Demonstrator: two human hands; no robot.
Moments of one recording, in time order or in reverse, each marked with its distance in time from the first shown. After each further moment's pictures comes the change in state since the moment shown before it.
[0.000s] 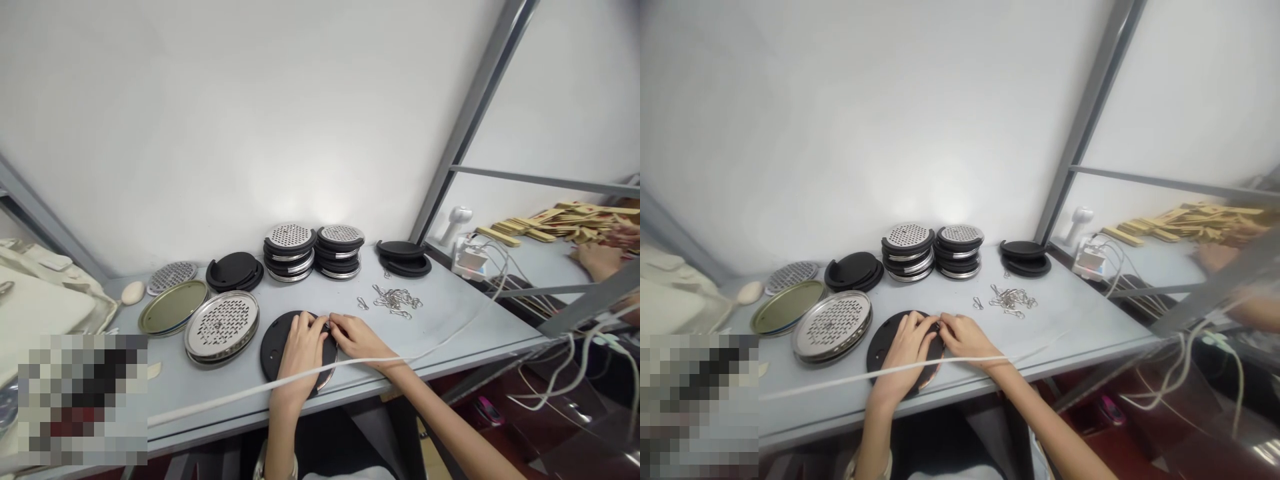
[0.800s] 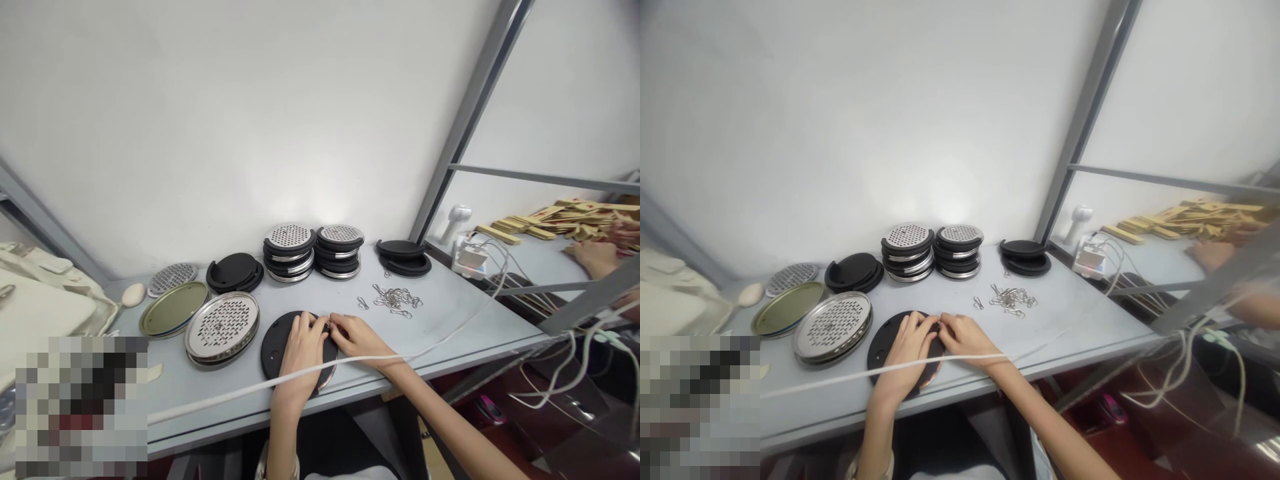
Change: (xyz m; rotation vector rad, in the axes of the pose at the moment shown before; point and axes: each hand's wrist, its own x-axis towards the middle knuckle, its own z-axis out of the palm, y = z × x) left_hand 0.000 0.002 -0.001 0.023 -0.015 -0.009; right_hand -0.001 -0.004 -0.002 0.018 0.014 0.003
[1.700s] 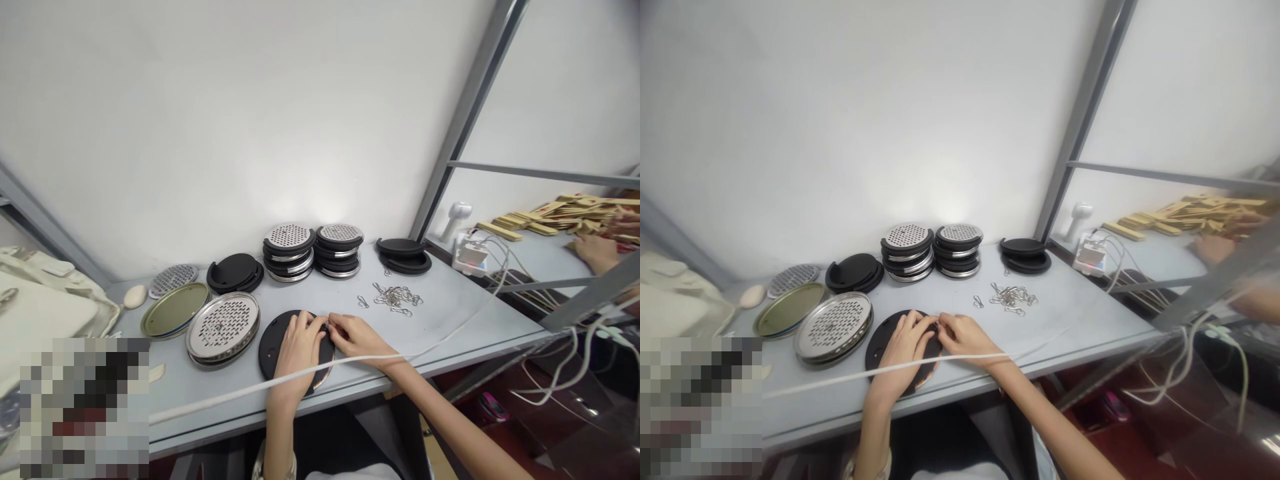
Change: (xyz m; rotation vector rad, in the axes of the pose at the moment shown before) left_hand 0.000 -0.003 -0.008 0.008 -0.014 0.013; right_hand -0.001 0.002 0.001 0.004 -0.005 -0.022
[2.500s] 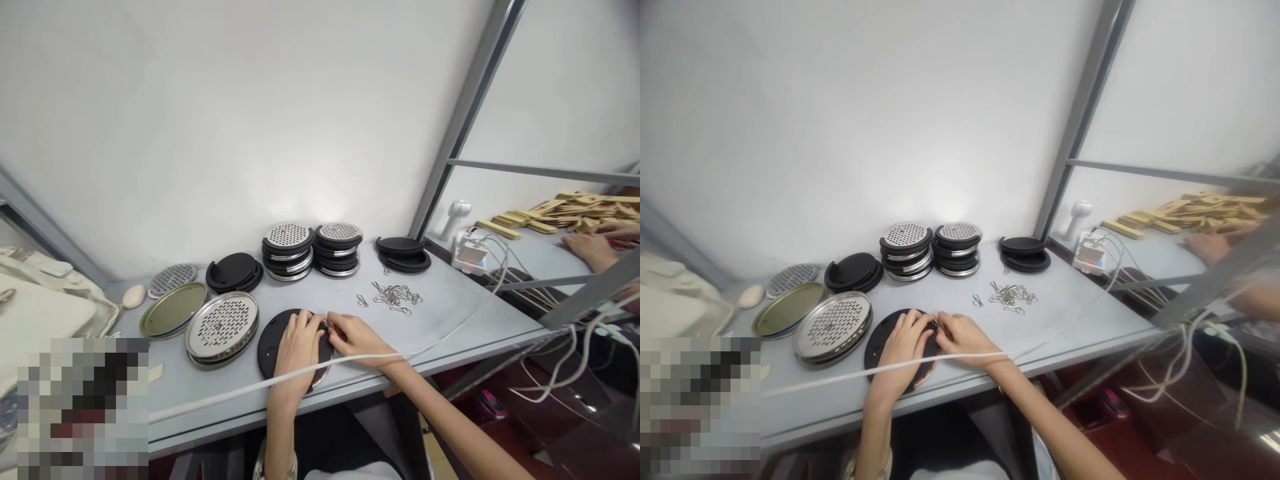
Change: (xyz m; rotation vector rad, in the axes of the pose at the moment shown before) left_hand 0.001 0.002 0.001 0.048 0.006 -0.019; right_hand -0.002 -0.005 -0.002 0.006 -0.033 -0.017
